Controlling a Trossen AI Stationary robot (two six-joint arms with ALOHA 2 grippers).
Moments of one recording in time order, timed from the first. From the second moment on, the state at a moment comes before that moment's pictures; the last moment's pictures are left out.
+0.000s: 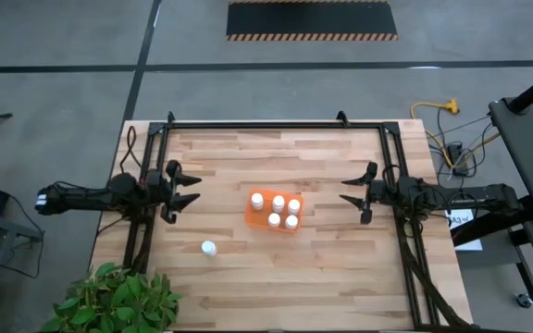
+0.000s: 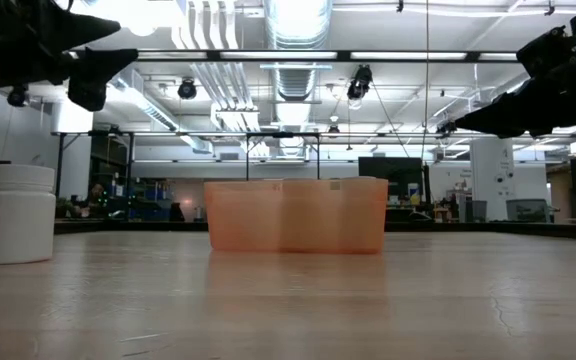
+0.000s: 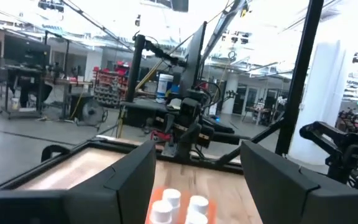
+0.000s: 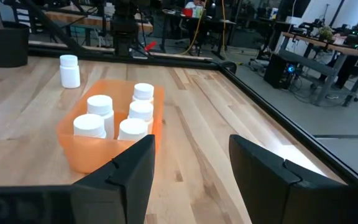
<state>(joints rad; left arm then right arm) -0.01 0.15 0.03 0.31 -0.09 -0.16 0.00 0.17 0.02 0.02 0.21 -0.08</state>
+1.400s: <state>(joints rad) -0.04 0.82 0.32 0.01 0.30 0.04 0.00 0.17 0.02 0.02 0.21 -0.08</state>
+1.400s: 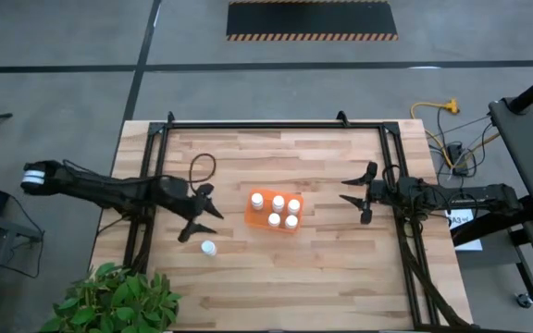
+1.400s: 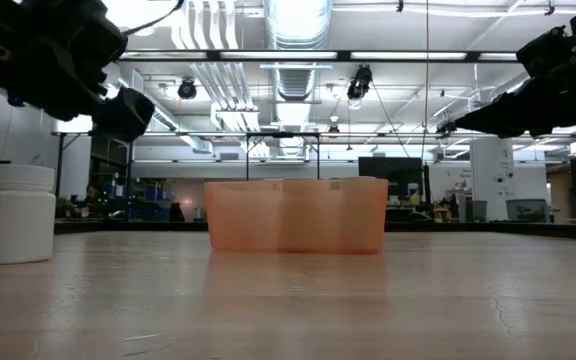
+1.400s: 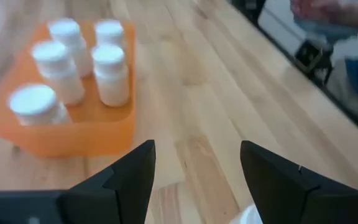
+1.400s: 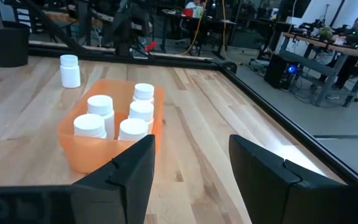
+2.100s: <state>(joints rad) -0.29 1.02 0.53 -0.28 0.19 0.06 0.00 0.17 0.02 0.02 0.21 -0.08</state>
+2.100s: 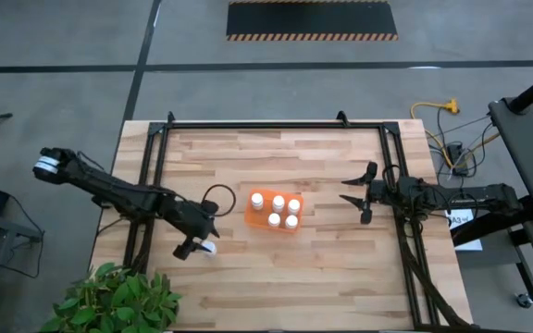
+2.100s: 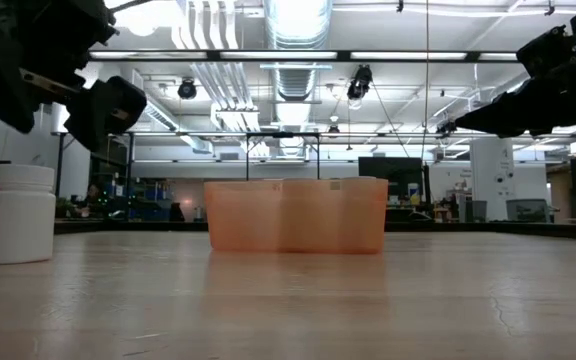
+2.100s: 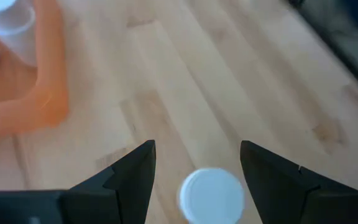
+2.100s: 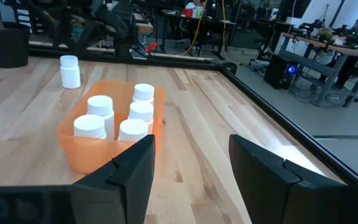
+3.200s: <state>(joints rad) -0.38 1.24 0.60 -0.37 0.11 -0.05 0.00 0.17 0.02 0.02 0.21 -0.08</state>
